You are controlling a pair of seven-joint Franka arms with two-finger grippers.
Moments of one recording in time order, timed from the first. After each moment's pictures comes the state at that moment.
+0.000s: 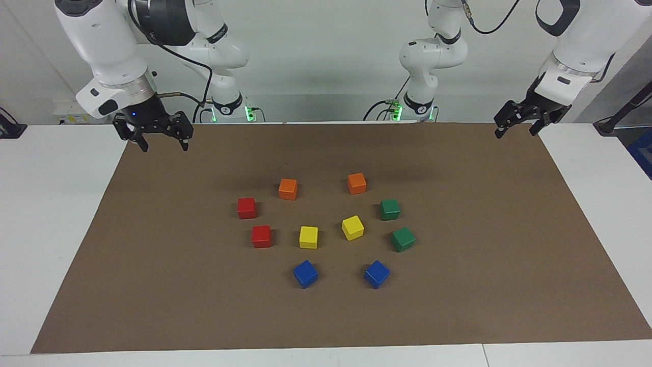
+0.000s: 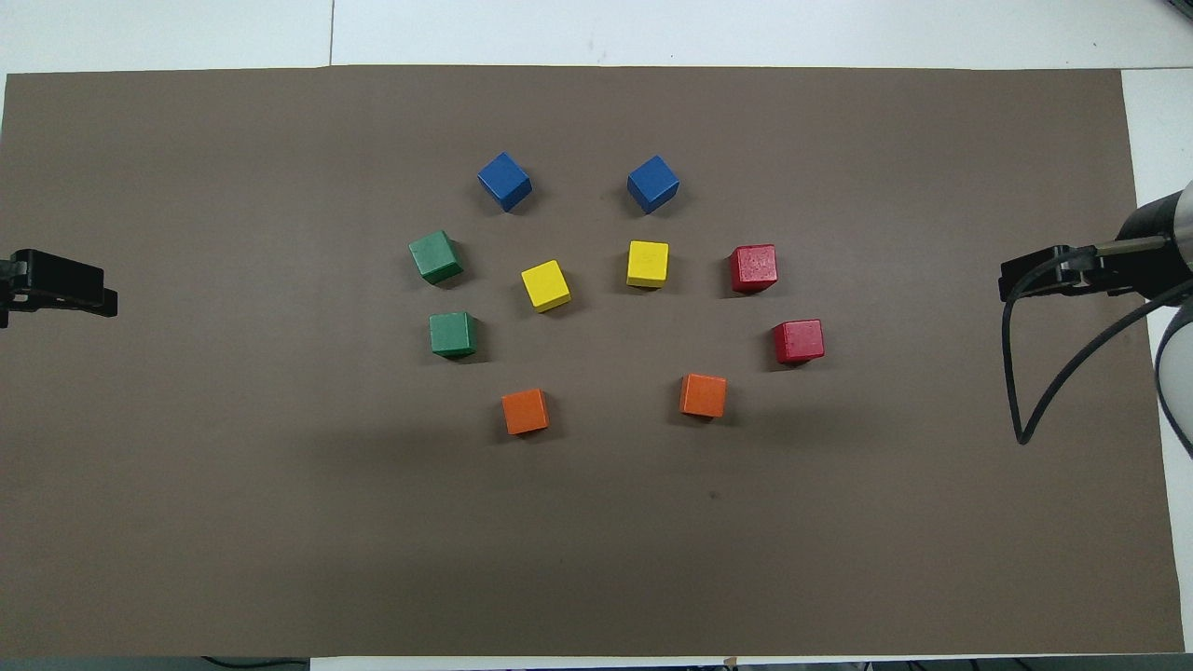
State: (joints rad) left arm 0.04 -0.03 -0.05 -1.59 -0.02 1.53 -0.02; right arm -0.04 -0.03 0.06 -1.68 -0.02 1.64 0.00
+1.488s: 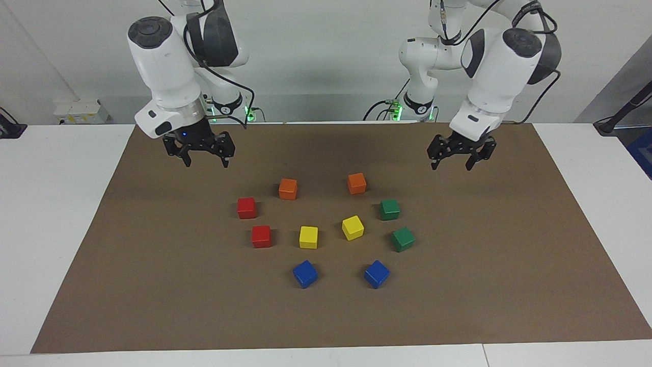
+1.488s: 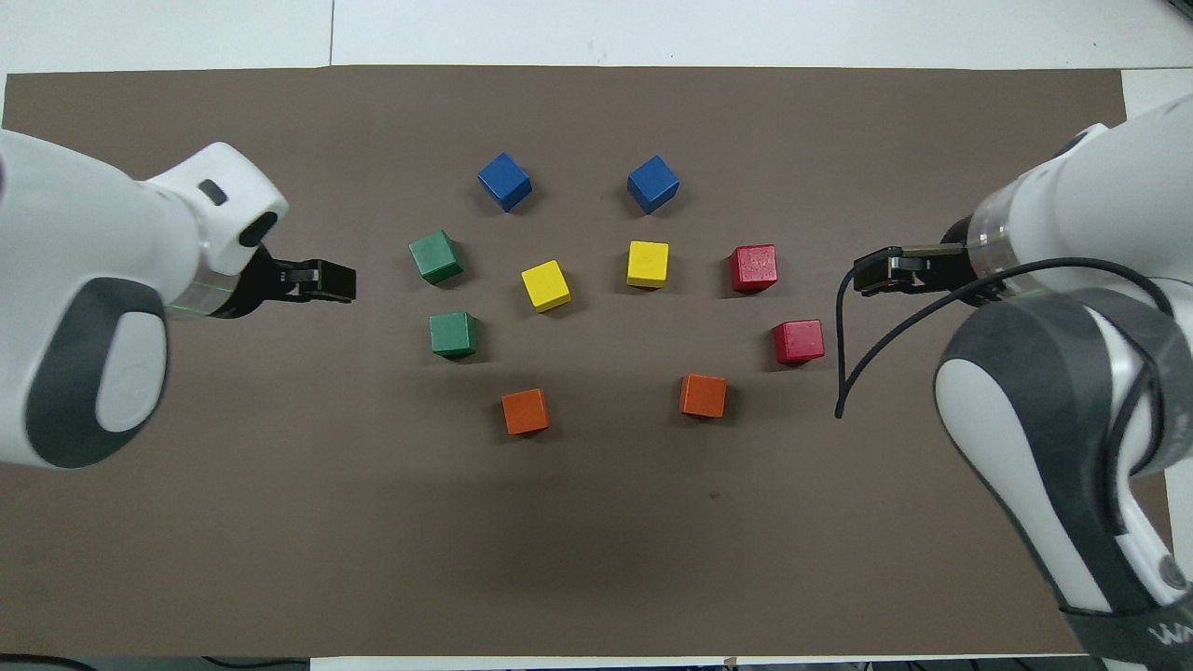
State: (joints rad) left arm -0.22 0.02 -0.06 -1.88 -0.05 1.98 -0.18; right arm 0.11 0.03 0.08 -1.80 -0.02 1.85 0.25
